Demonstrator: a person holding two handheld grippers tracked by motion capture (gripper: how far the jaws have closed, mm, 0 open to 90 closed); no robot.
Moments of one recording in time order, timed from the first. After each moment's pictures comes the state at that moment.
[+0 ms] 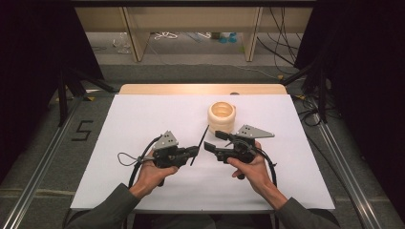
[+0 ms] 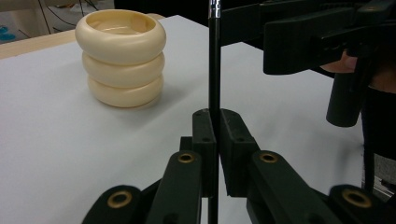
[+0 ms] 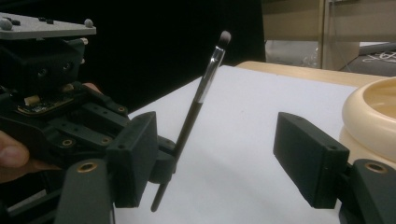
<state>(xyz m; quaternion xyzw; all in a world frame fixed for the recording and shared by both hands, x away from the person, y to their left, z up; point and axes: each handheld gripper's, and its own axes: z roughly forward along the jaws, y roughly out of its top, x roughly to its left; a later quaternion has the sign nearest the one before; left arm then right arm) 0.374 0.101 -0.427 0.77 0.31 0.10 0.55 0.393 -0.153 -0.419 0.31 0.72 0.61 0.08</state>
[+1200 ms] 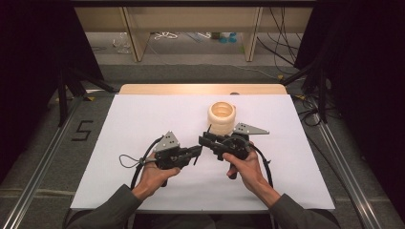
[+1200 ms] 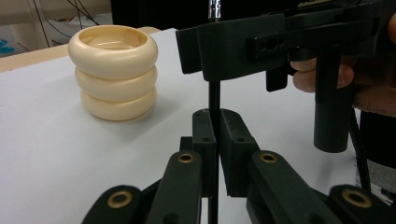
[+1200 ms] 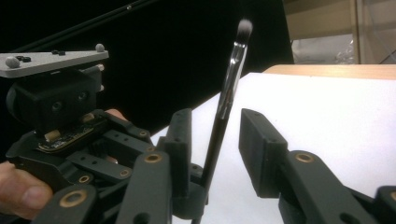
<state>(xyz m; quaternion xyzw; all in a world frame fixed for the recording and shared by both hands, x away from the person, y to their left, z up) 0.370 0.096 -0.424 0.76 0.30 0.11 0.57 0.401 -0.139 -0.422 0.32 0.69 0.65 0.02</state>
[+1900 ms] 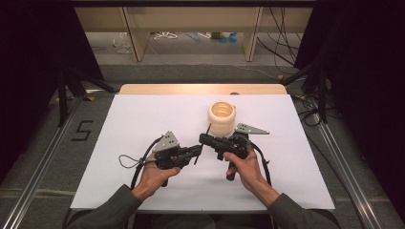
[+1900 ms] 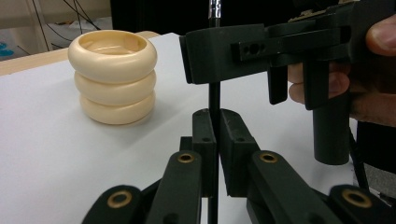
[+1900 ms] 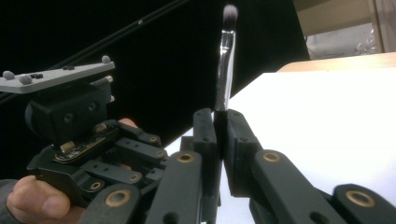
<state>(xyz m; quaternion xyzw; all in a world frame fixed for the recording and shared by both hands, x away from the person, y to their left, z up) 0.369 0.095 -0.423 0.75 0.30 0.10 0.58 0.403 -0.139 -0.427 0.33 0.66 0.67 -0.03</state>
